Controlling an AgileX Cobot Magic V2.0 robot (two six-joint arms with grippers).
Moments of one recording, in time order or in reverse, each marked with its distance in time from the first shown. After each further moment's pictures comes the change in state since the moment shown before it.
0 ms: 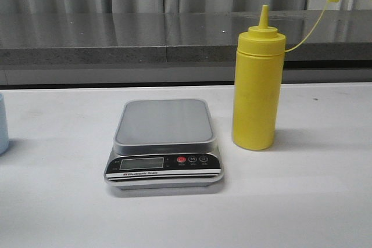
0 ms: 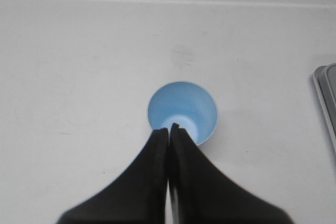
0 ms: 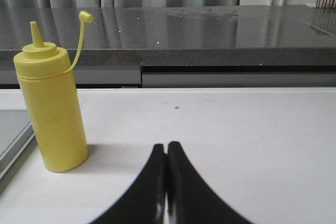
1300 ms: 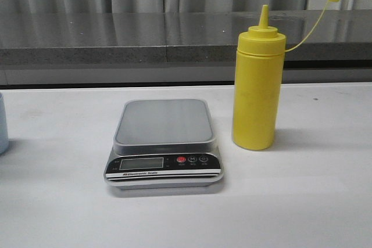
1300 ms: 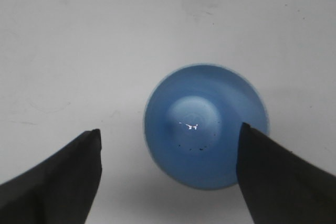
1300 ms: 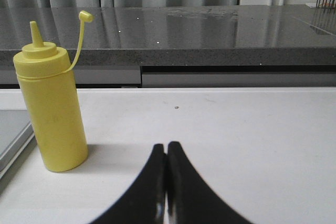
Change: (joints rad) left arm 0.000 0.456 -0.135 0.012 -0.031 0.001; right arm 0.000 0.000 0.000 0.000 0.000 0.000
